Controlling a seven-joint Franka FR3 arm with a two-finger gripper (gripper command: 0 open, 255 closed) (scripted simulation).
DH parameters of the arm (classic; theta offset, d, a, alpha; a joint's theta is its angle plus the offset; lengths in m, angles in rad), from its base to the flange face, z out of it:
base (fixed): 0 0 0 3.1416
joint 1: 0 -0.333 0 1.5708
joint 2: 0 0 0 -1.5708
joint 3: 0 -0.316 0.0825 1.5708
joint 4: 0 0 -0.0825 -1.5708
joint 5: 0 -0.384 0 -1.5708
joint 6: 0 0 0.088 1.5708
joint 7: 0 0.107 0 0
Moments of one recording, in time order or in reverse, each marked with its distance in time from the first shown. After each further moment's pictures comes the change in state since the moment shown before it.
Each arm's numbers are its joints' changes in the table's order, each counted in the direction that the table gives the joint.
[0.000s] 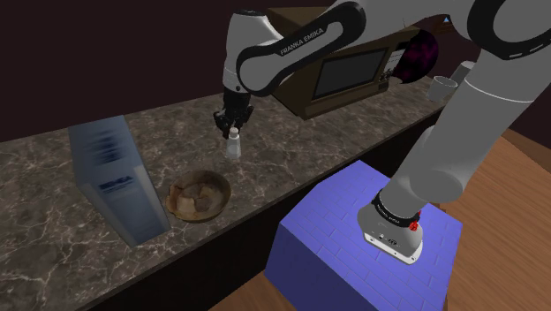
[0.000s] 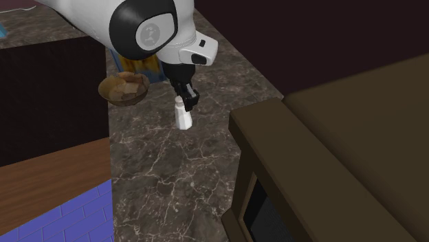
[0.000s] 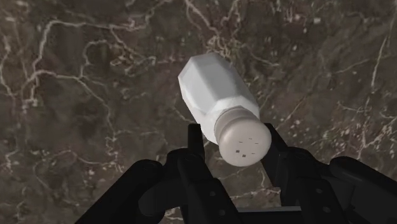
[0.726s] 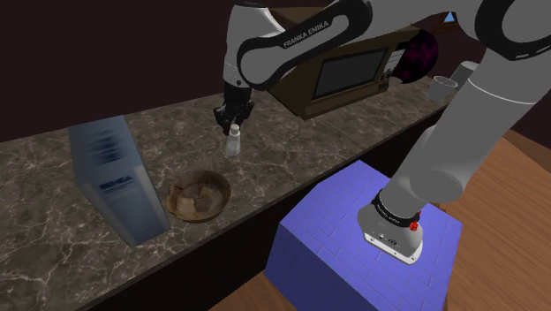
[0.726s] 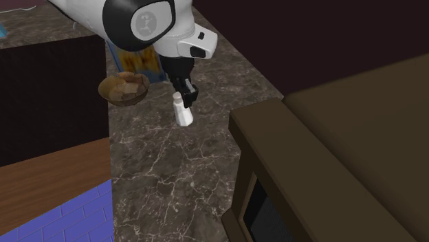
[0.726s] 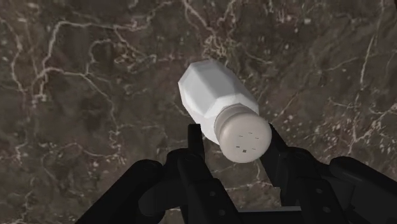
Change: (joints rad) arm 0.001 -0.028 0.000 -0.010 -0.005 -0.038 -0.001
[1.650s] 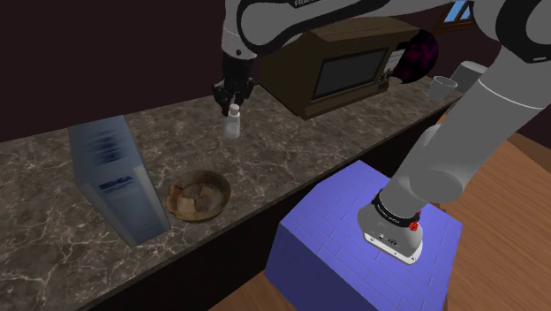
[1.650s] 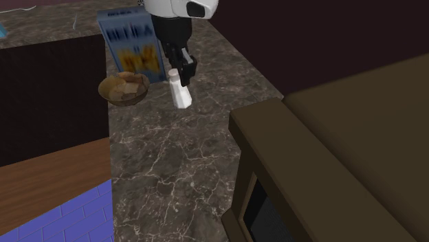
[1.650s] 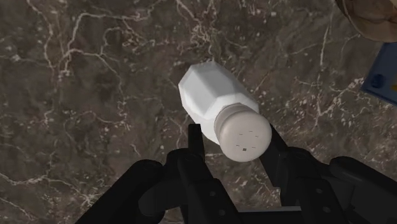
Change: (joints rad) arm 0.005 -0.077 0.004 -0.108 -0.008 -0.183 0.005
